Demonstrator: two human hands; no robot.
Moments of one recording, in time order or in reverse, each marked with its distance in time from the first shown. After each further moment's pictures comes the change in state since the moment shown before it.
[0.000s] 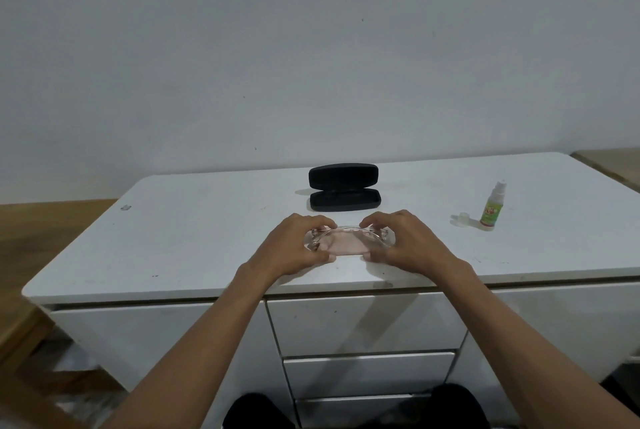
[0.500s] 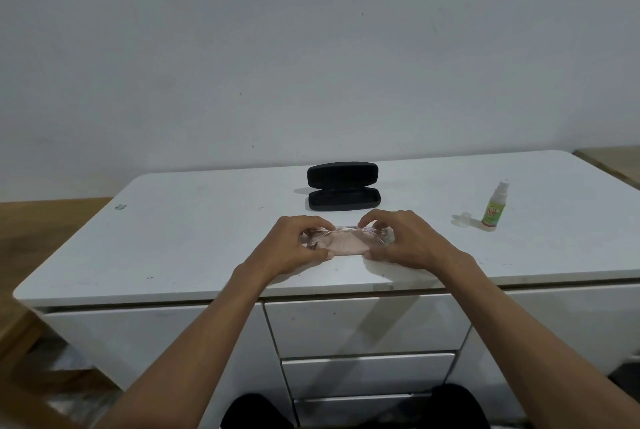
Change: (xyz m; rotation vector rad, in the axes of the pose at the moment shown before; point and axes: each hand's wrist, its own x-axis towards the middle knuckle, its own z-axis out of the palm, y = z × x) left_hand 0.003 -0.008 0.002 -0.211 0.009 -0.023; right_hand 0.013 0.005 -0.006 0.013 -0.095 -0.004
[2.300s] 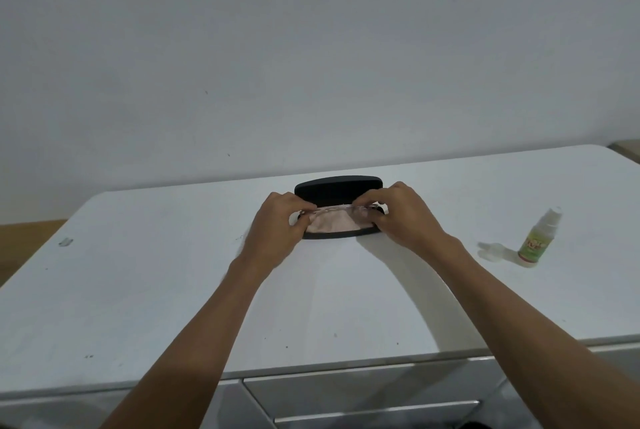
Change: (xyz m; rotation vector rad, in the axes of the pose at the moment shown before) left_hand 0.112 -0.041 -0.003 0.197 0.279 0.033; right_hand 0.119 0.044 0.003 0.095 0.214 0.025
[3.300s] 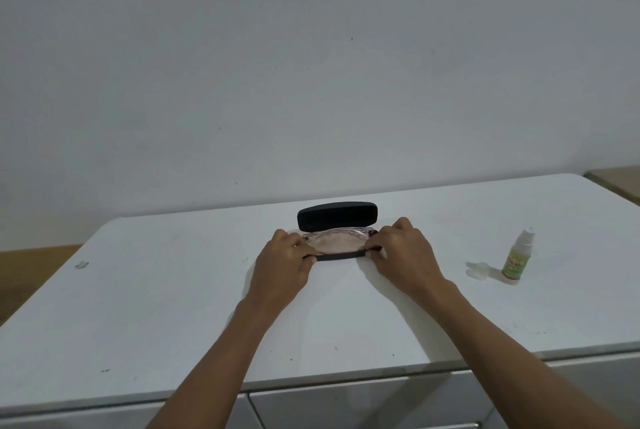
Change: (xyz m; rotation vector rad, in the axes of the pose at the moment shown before) left_hand -0.035 0.011 0.001 0.236 0.101 0.189; right_hand -0.039 -0.008 0.007 -0.352 0.168 -0.069
